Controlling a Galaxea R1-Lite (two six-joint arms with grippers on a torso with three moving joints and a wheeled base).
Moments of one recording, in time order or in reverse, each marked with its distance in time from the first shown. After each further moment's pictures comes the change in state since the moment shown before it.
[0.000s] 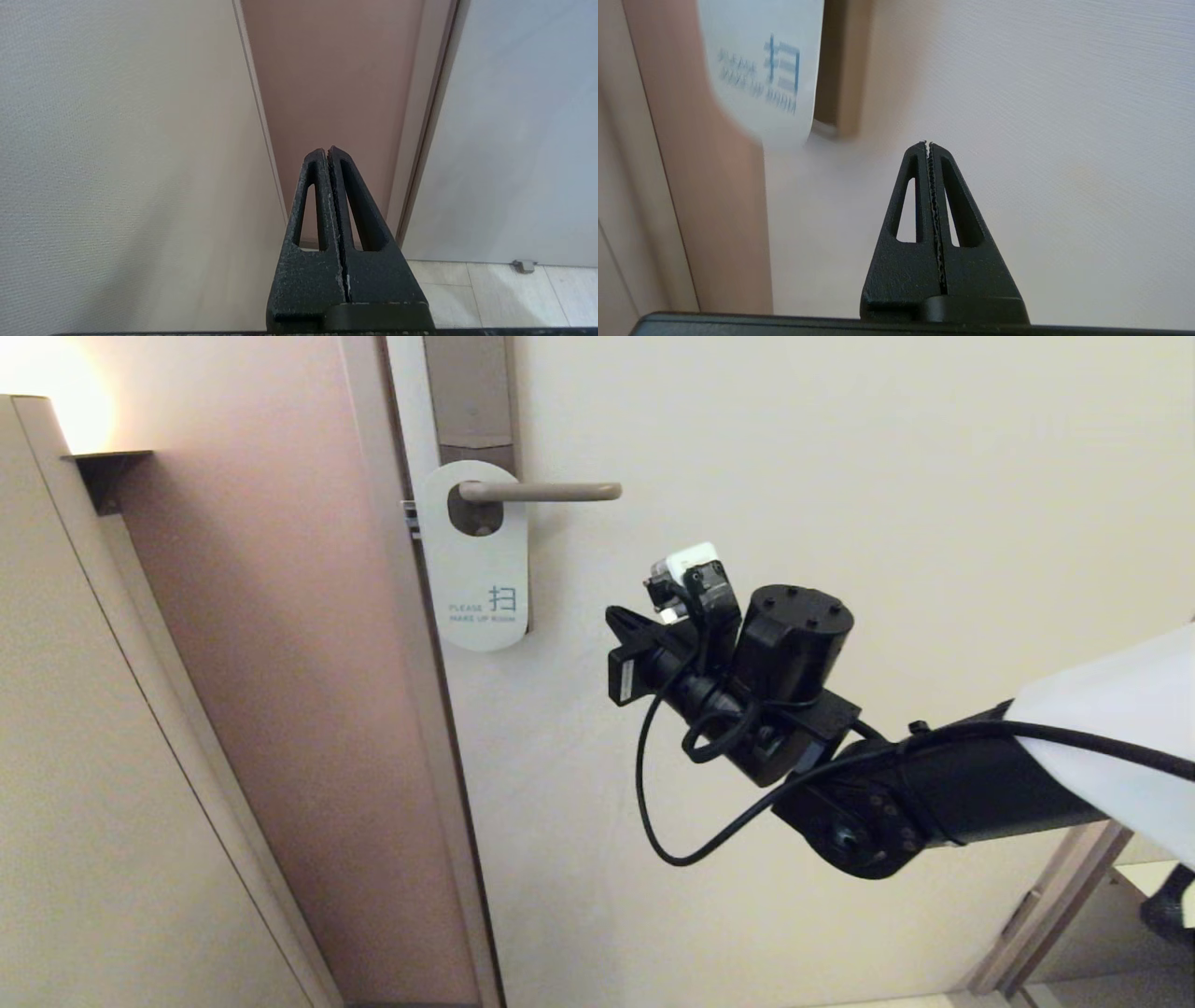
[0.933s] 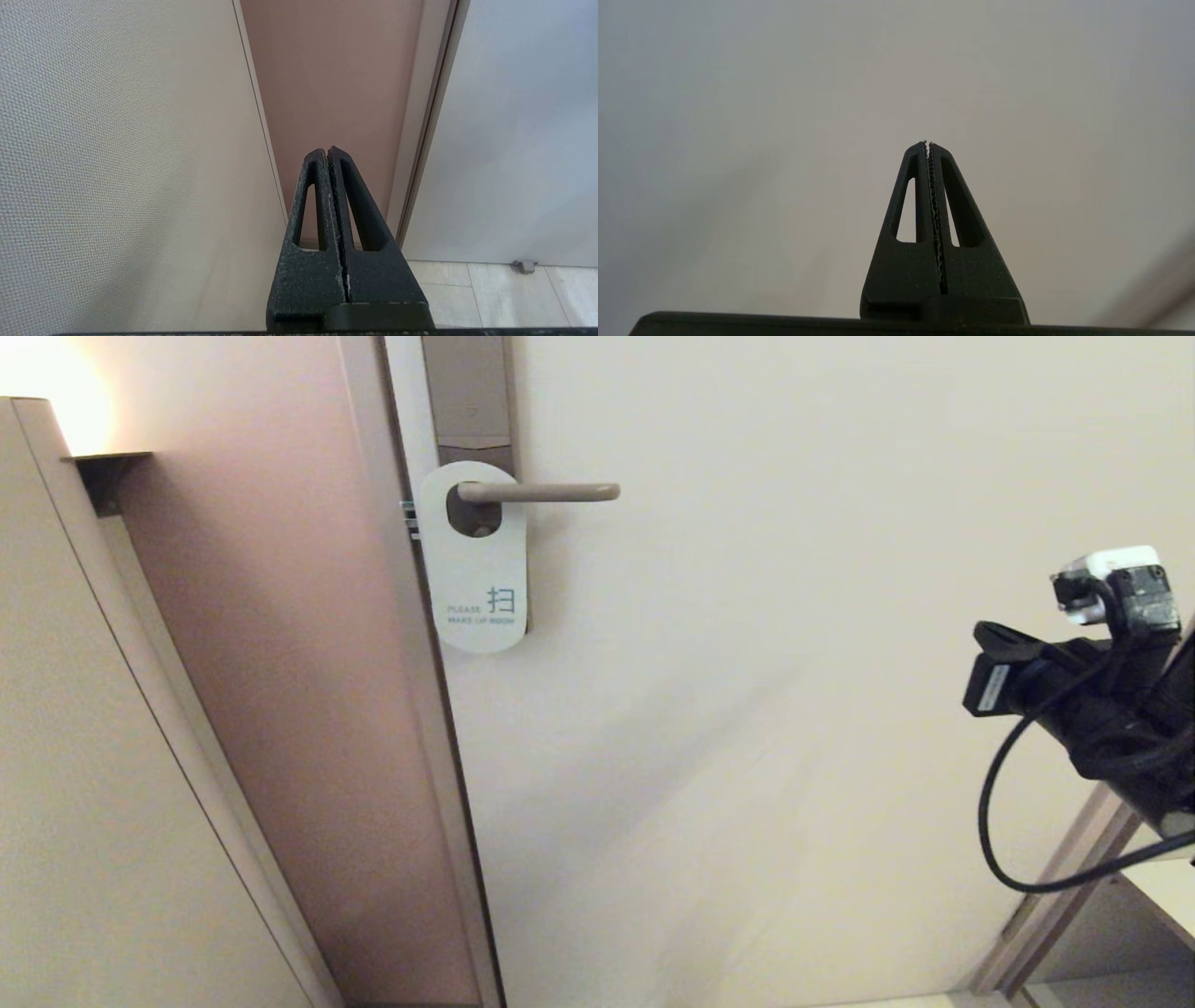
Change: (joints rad) left arm 0.000 0.000 0.000 0.000 0.000 0.000; right arm -0.526 -0.542 0.624 0.029 -0.120 -0.057
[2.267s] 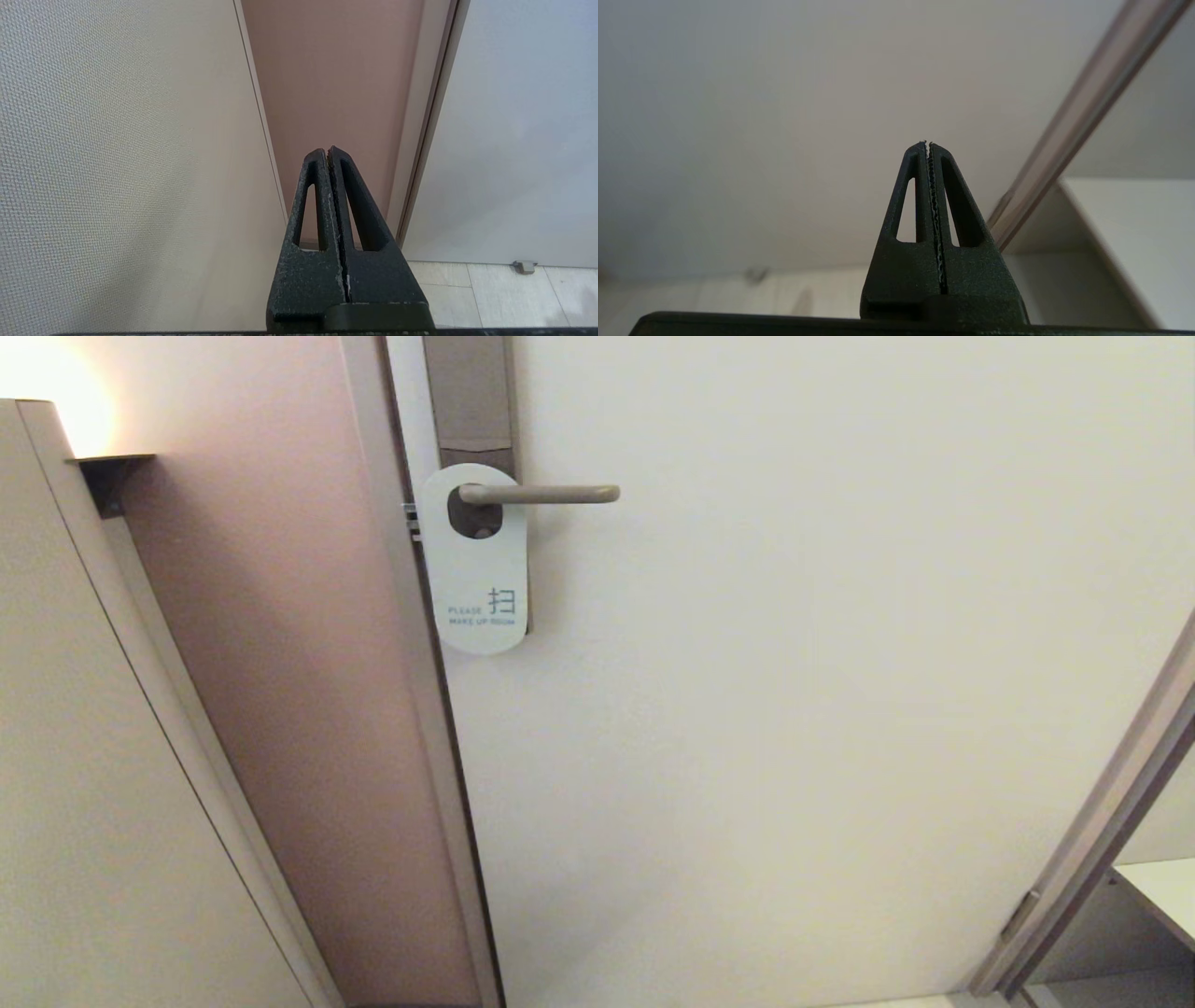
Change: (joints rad) left arm 0.000 0.000 0.000 0.000 0.000 0.000; right arm -0.198 -1.027 0.545 0.660 0.135 0.045
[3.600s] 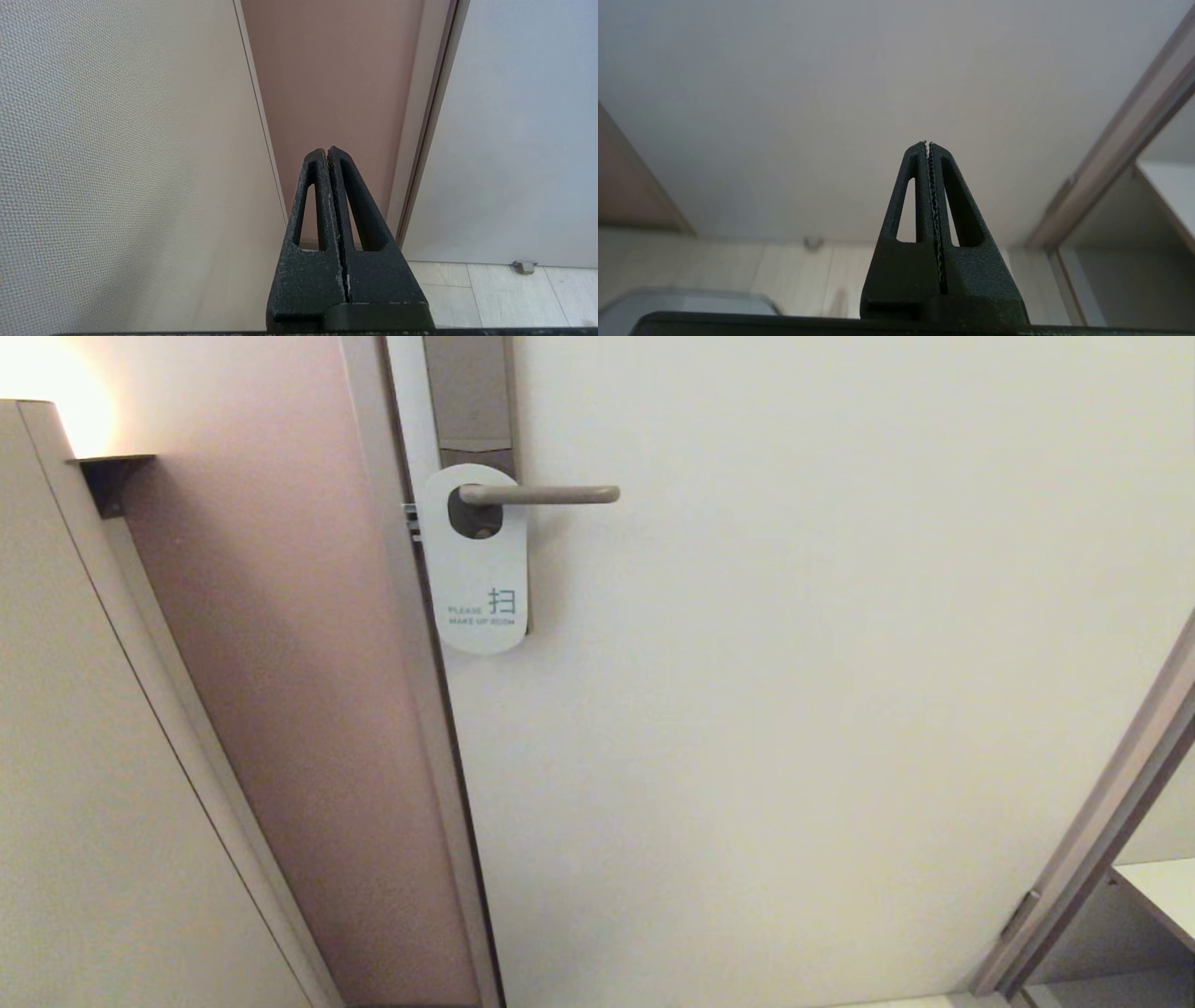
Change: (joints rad) left arm 0.000 0.000 0.000 0.000 0.000 0.000; right arm 0.036 -0.378 0.002 0.361 0.112 0.077
